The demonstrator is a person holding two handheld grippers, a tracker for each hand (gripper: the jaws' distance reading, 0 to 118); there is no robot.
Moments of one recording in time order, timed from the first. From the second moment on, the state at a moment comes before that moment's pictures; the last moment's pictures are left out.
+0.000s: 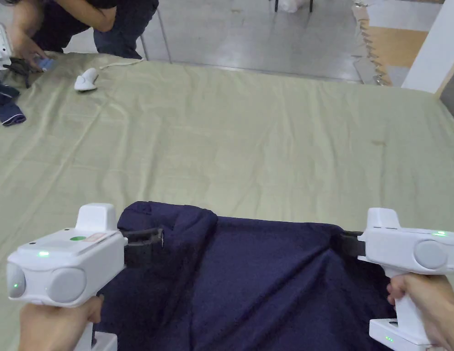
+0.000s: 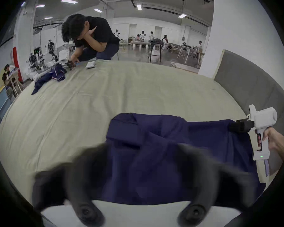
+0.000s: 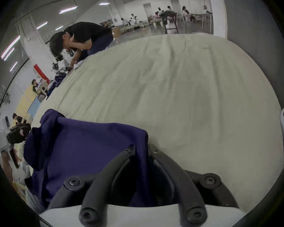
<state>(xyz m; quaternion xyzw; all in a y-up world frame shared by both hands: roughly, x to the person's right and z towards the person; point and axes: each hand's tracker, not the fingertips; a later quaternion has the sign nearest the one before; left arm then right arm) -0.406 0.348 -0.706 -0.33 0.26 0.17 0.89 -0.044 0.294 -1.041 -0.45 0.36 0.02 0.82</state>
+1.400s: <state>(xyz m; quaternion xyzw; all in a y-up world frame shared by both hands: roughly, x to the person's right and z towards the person) -0.397 0.394 -0.653 -0.25 0.16 0.16 0.94 0.041 0.386 -0.941 -0.29 0.41 0.07 0.86</state>
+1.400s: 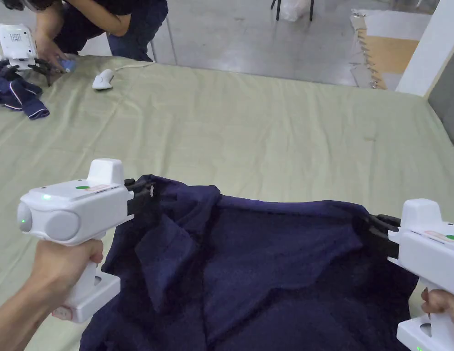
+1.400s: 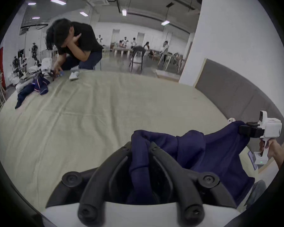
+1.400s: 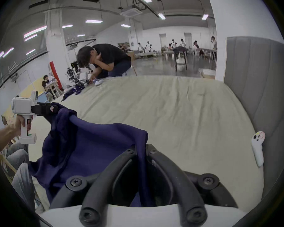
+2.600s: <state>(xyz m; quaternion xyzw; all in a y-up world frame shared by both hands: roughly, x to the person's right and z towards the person) -0.216 0.416 -0.482 -0.24 0.28 0.12 0.92 0.153 0.383 -0.698 -0.20 0.29 0.05 0.93</state>
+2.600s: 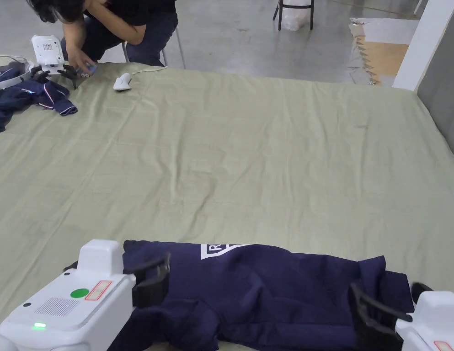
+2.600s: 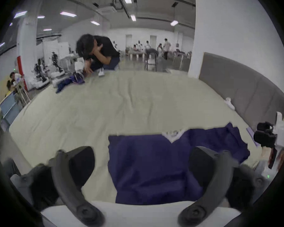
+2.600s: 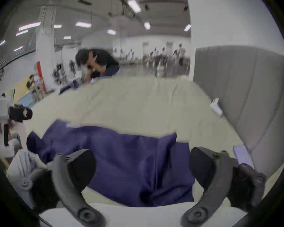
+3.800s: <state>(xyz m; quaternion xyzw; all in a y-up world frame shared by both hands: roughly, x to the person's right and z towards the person) -0.410 0.195 -0.518 -0.36 -0.07 0.58 0.72 0.067 0.394 -0.674 -0.19 0.30 0.05 0.93</state>
